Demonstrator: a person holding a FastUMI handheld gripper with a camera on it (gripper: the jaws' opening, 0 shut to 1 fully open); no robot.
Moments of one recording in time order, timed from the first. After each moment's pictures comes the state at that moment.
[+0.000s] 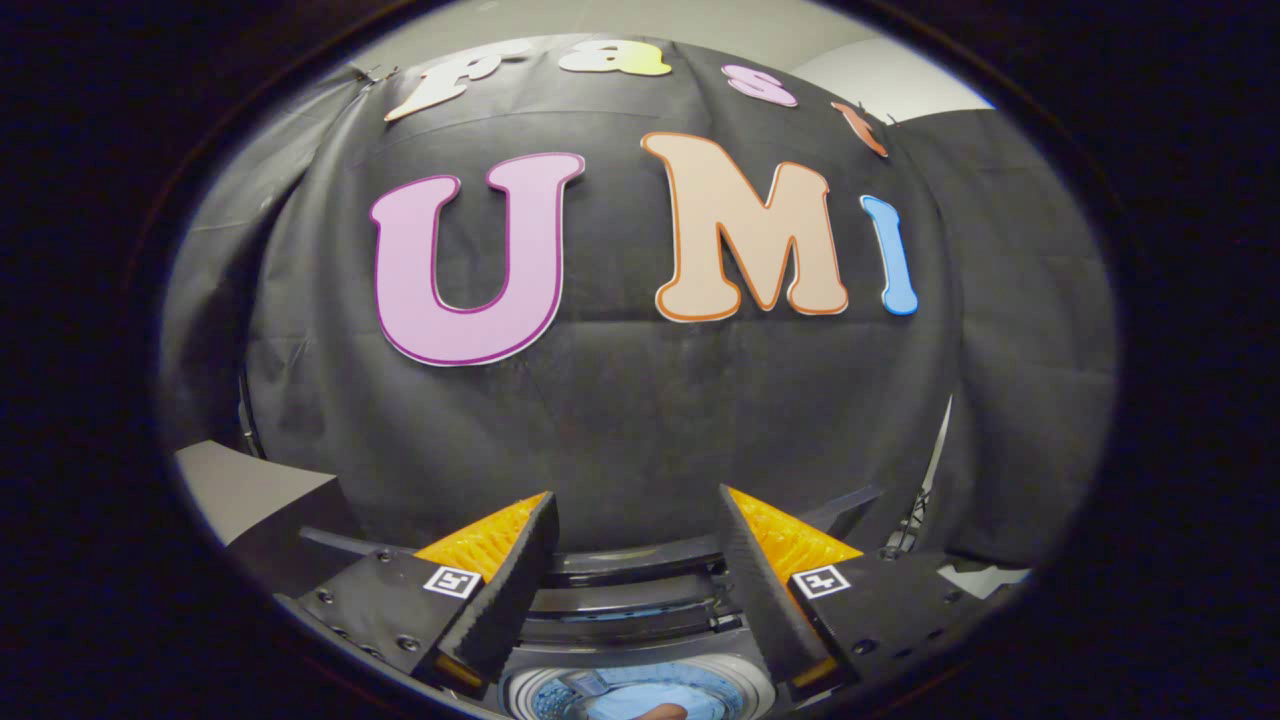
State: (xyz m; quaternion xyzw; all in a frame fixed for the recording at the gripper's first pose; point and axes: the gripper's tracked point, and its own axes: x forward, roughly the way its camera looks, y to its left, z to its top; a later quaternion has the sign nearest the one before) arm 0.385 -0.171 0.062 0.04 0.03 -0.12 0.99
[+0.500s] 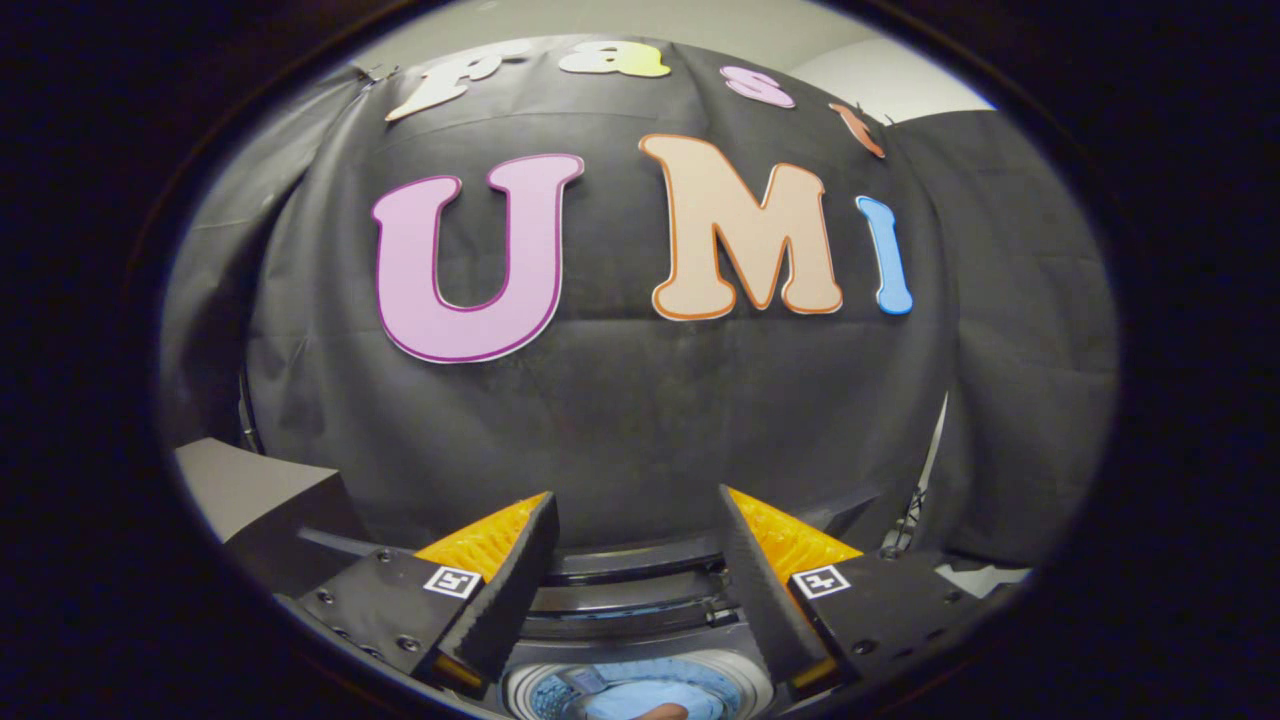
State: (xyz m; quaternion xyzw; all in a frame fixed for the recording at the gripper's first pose) arm 0.373 -0.170 0.059 0.04 0.03 -0.12 0.99
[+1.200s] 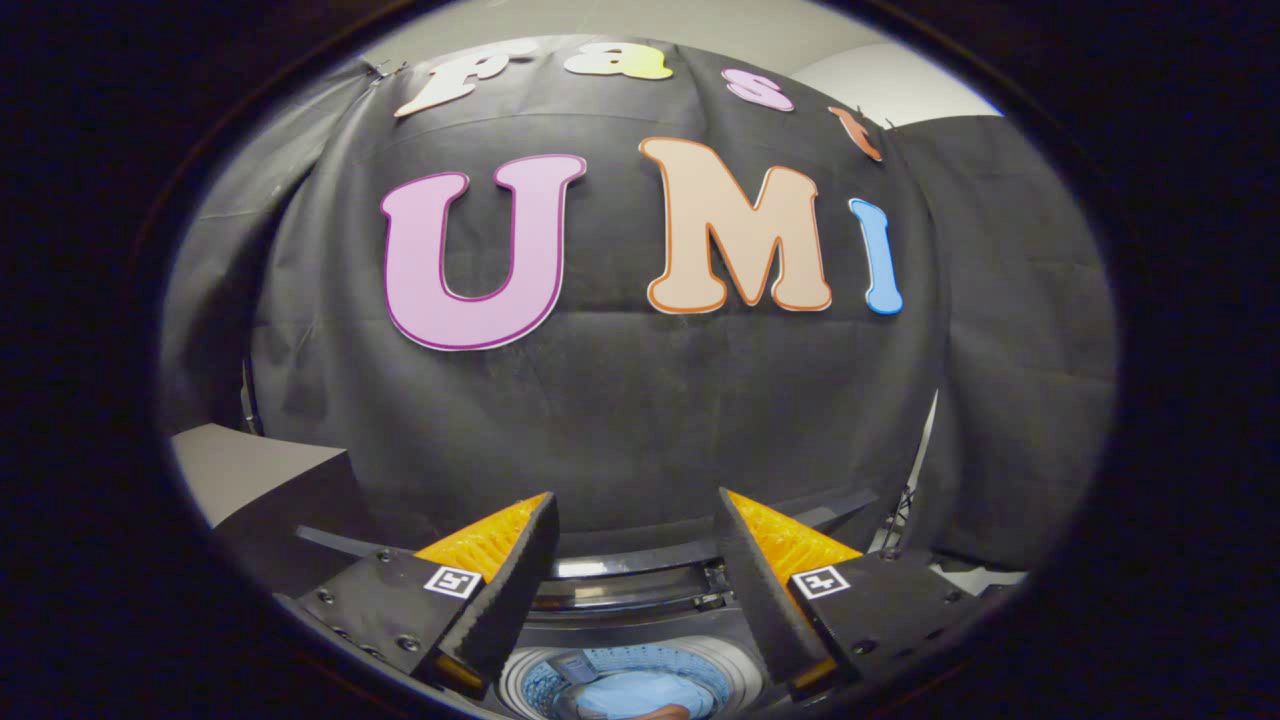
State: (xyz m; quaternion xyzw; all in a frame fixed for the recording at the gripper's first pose) arm 0.345 -0.170 0.050 0.03 0.04 -0.13 0.99
